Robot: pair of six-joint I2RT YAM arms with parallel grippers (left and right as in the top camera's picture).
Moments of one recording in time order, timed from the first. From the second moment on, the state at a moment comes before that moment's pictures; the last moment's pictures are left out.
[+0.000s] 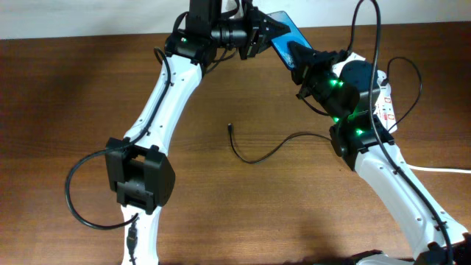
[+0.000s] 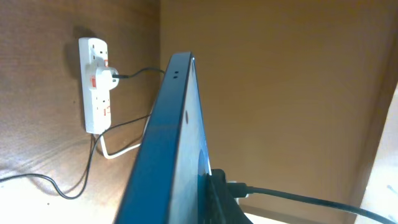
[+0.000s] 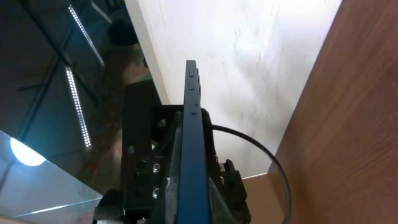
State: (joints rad) left arm -0.37 2.23 2.21 -0.36 1.00 -1.21; right arm 0.23 1.43 1.04 0.29 -0.25 1.72
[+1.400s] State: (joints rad) left arm 0.08 2.24 2.21 -1.17 1.14 -0.19; right arm 0.16 1.44 1.25 -0.80 -0.48 0.41
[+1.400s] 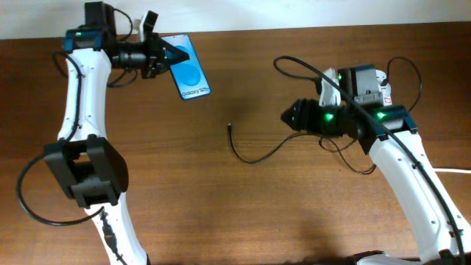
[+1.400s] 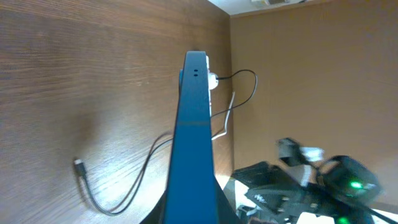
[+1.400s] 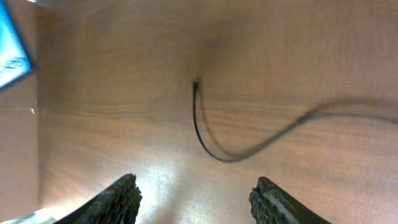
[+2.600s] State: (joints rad) left arm 0.21 2.24 2.21 -1.37 1.09 0.02; right arm 0.48 2.20 1.64 -0.72 -0.34 0.39
